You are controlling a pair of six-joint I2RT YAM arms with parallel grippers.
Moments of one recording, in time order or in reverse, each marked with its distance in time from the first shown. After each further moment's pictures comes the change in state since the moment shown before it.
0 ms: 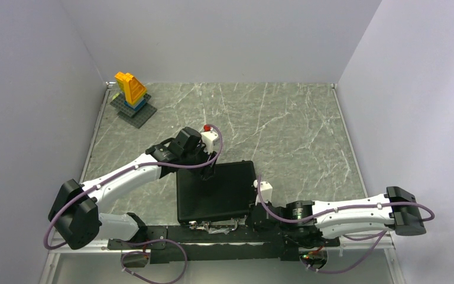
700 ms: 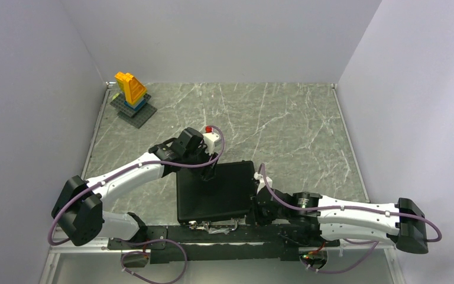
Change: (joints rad) left arm 0.000 0.034 0.000 0.001 0.019 0.000; right arm -0.235 -0.063 0.032 -0.039 -0.323 -0.139
